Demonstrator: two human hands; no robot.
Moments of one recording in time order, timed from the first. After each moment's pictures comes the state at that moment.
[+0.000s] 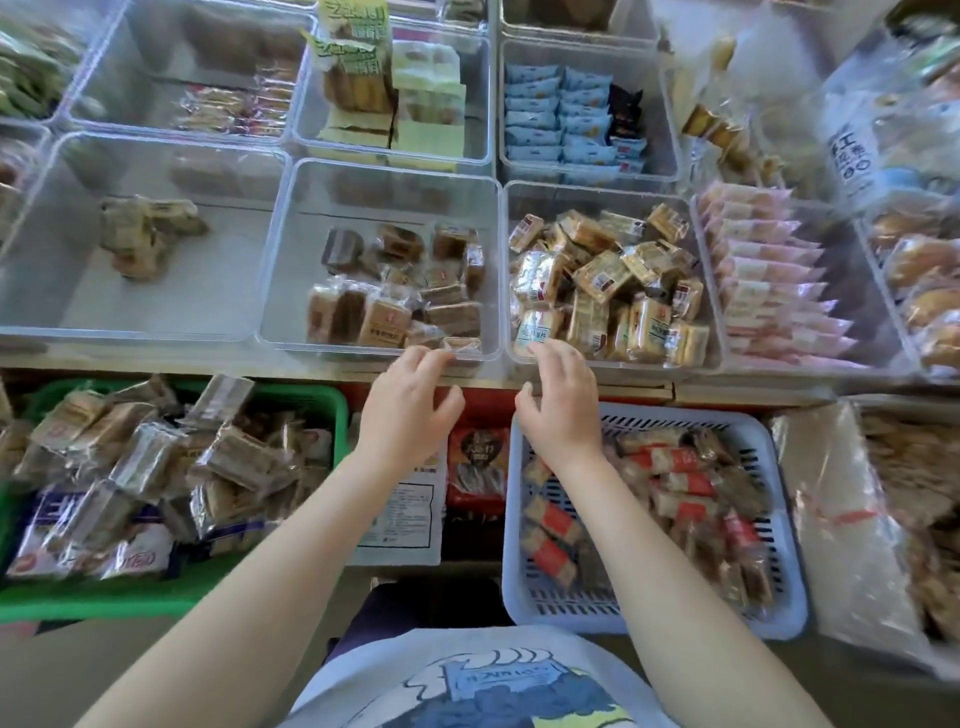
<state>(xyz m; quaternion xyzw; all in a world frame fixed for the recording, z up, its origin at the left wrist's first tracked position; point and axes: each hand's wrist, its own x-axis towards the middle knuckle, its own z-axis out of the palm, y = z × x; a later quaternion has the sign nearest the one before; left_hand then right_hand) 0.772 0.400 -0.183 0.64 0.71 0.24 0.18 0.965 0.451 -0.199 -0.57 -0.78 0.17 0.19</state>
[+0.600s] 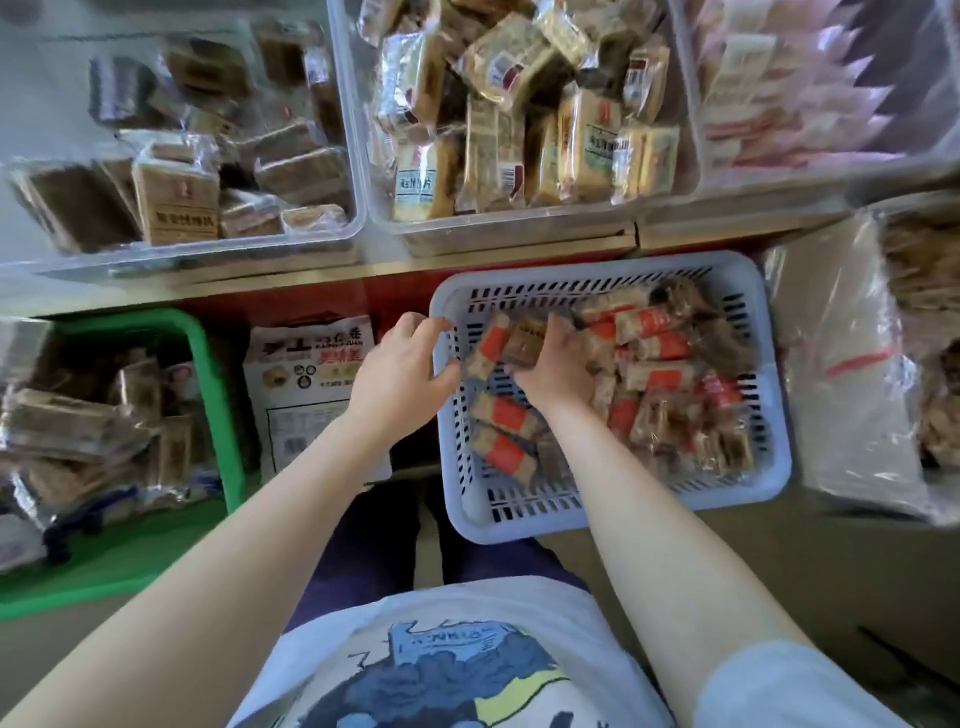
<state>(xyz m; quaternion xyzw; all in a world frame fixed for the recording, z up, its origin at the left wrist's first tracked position) 0.884 0.400 -0.293 0.67 0.66 0.06 0.33 1.091 0.423 -0.356 -0.76 -0.54 0.34 -0.10</state>
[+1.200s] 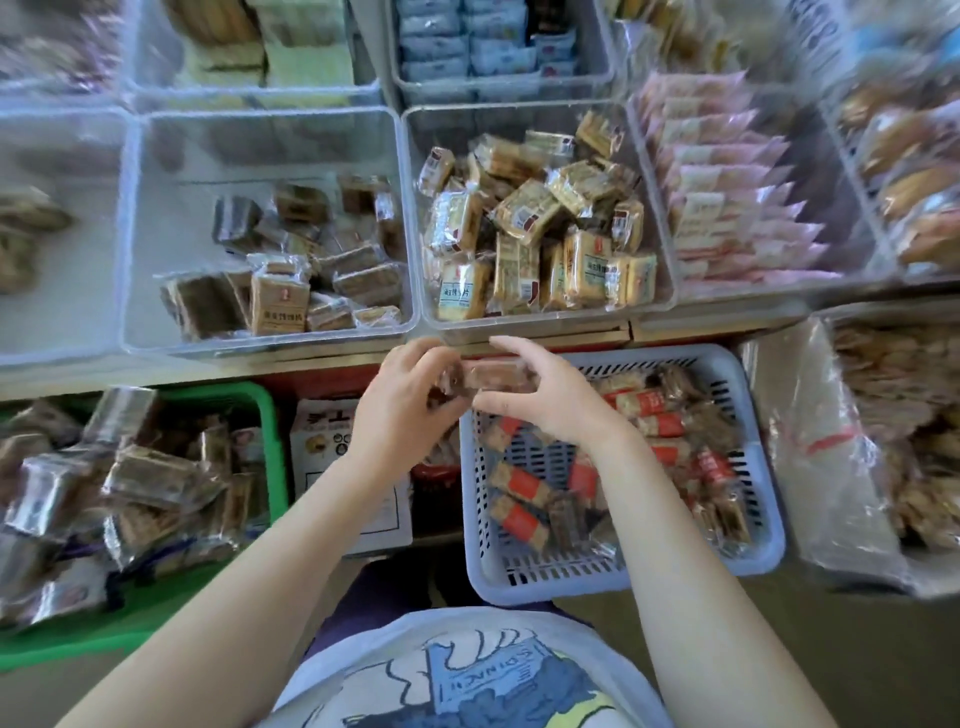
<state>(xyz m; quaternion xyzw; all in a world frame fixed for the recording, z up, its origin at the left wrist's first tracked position) 0.853 0.413 -0.211 0.71 0.62 0.25 0.21 1.050 0.457 -0.169 -0.56 -0.60 0.57 0.07</state>
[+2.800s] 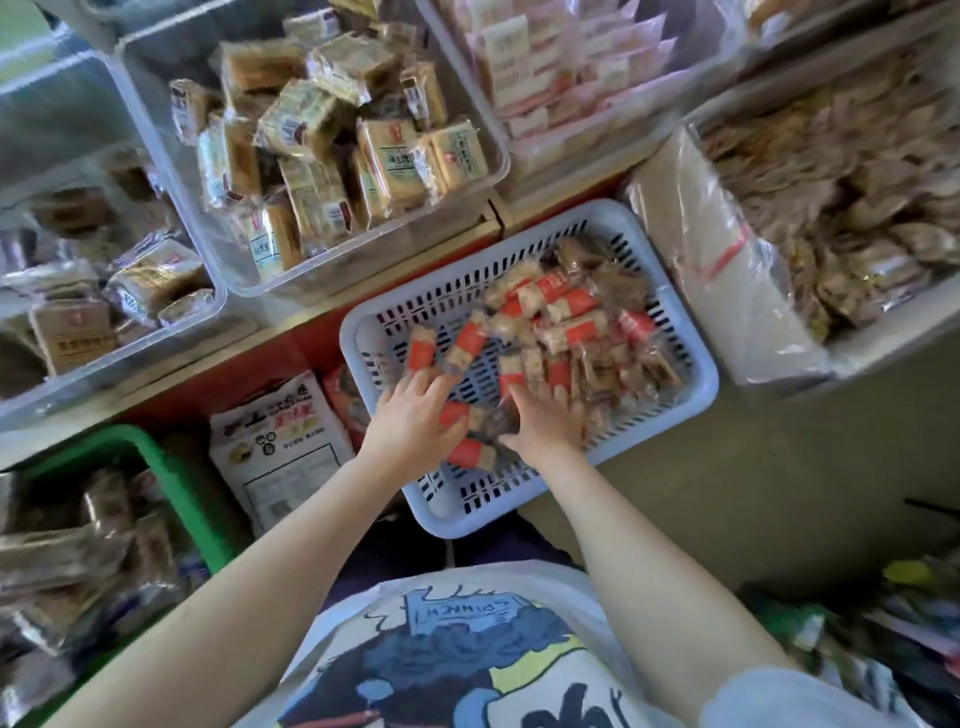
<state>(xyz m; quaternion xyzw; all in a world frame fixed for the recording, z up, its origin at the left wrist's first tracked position) 0.966 0.373 -0.267 0.79 0.52 -0.08 0.31 1.153 0.332 -0.326 -0.72 -0.54 0.38 -0.21</state>
